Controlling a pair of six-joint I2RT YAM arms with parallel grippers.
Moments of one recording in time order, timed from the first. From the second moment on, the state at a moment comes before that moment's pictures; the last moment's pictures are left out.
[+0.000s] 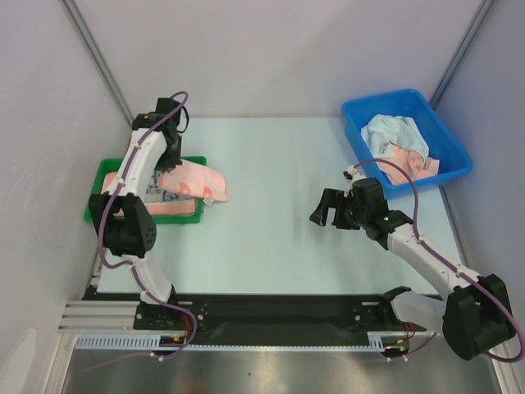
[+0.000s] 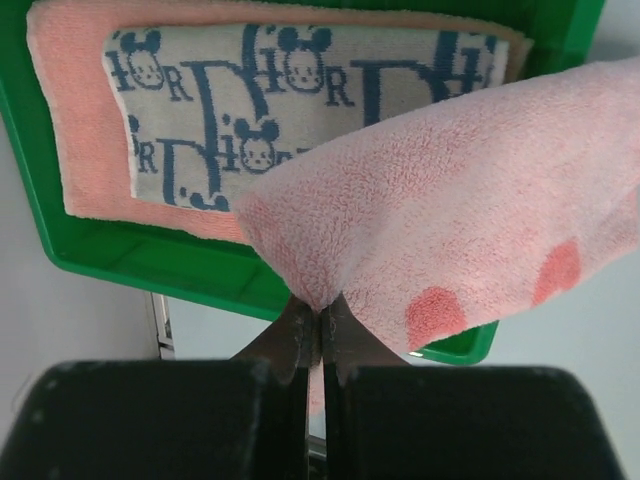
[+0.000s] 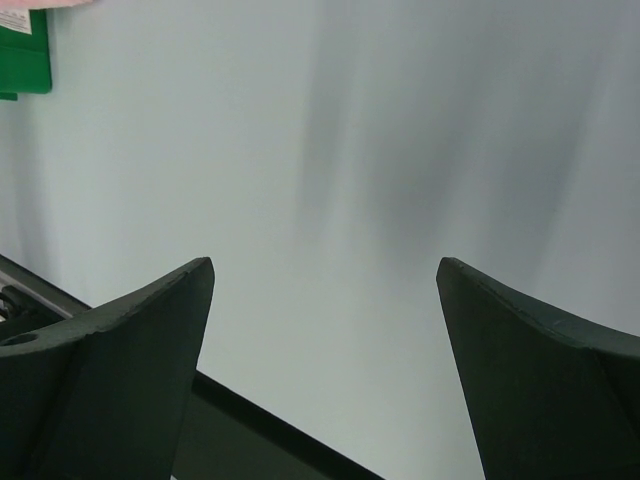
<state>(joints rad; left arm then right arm) -0.09 1.82 1.77 -1.12 -0.33 -0.05 0.40 1.11 0.68 -0.28 -0.22 0.51</state>
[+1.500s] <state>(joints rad) 0.14 1.95 1.73 -0.89 -0.49 -0.09 0.36 1.47 1.00 -0.30 -0.18 0.43</state>
